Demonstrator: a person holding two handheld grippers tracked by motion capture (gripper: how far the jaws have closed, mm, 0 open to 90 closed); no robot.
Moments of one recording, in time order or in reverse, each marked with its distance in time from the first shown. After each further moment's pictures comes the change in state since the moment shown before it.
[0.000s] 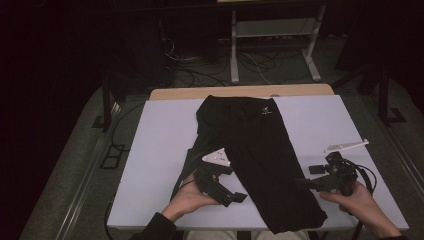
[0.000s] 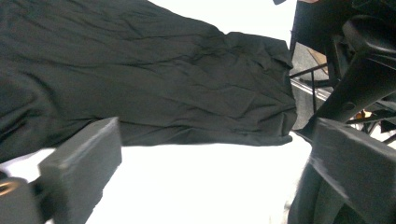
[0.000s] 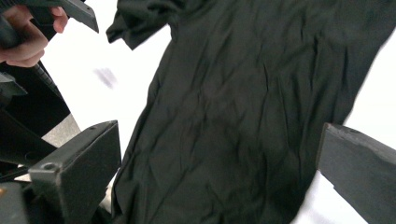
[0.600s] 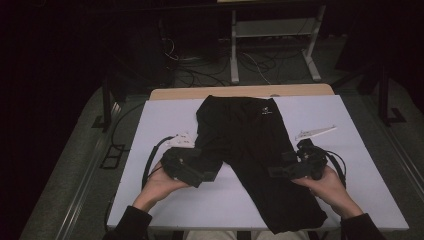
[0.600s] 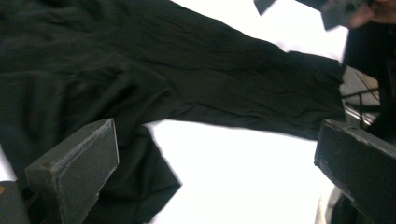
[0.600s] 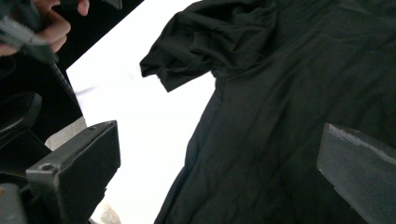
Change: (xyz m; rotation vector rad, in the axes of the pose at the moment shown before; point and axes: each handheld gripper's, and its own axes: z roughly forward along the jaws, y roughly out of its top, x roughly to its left) left arm 0.037 -0.014 -0.075 -0.080 0.192 -0.057; right arm 0.035 0.049 0.042 -0.020 0.073 -0.105
